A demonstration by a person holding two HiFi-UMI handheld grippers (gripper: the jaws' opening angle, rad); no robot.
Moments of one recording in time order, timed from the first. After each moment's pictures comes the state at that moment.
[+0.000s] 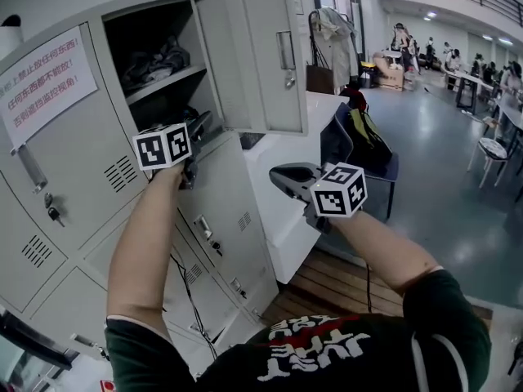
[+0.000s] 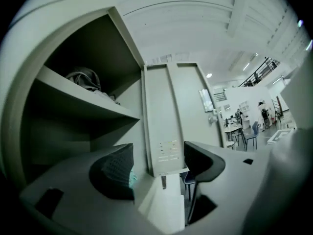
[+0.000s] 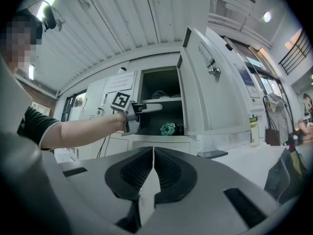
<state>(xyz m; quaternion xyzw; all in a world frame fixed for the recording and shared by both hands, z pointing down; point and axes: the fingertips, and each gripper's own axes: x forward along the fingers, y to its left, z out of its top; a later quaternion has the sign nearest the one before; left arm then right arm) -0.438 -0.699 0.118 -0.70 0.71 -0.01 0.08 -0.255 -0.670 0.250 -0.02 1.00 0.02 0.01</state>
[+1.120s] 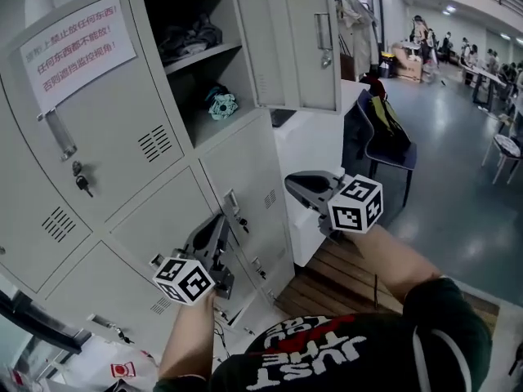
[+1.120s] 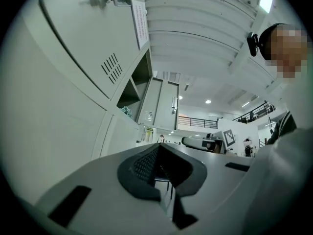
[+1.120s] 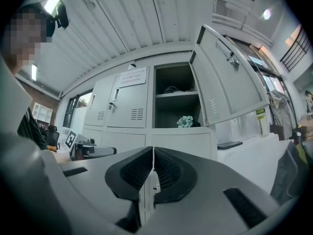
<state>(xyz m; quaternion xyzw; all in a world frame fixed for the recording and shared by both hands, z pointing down) -0.387 -0.470 0.321 -0.75 0.65 0.14 0.00 -0.282 -0.588 0.287 0.00 1.00 0.01 0.02</state>
